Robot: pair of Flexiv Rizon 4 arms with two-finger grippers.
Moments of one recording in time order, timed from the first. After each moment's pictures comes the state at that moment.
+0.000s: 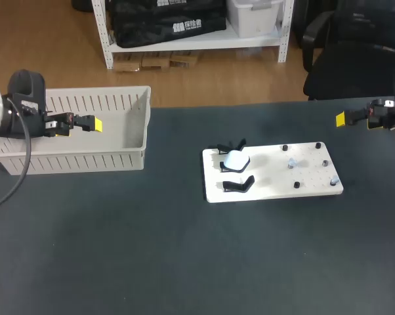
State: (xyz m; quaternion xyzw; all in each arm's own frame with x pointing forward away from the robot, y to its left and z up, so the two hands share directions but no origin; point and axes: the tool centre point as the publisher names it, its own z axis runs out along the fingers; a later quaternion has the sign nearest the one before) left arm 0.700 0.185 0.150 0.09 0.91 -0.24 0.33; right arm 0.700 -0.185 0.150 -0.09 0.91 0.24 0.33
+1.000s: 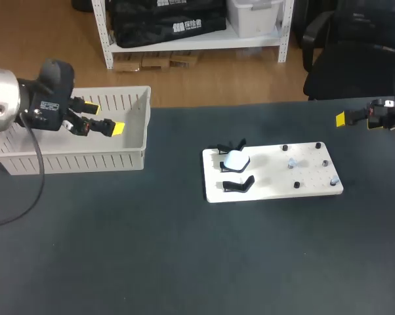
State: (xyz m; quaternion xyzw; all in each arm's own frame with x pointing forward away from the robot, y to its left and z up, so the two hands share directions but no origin) left arm 0.704 0.132 0.171 0.37 0.82 -0.20 0.39; right arm 0.700 -0.185 0.150 -0.09 0.91 0.24 0.33
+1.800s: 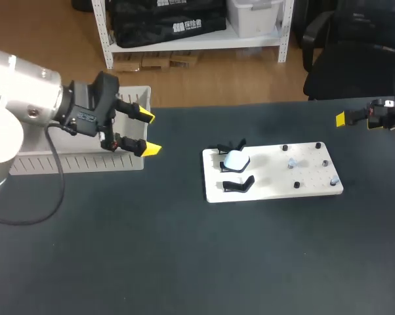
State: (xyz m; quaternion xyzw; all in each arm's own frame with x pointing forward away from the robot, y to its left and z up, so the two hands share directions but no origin) left arm 0.689 0.047 0.140 0.57 0.68 -0.28 0.37; right arm 0.700 -0.185 0.150 -0.09 0.91 0.24 0.33
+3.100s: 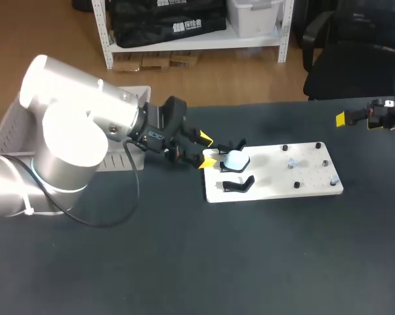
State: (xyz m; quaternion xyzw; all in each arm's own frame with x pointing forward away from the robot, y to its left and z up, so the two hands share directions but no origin) left arm 0.716 -0.062 0.057 0.60 0.65 -0.31 0.34; right arm 0.700 -0.185 0.150 -0.09 0.91 0.24 0.33
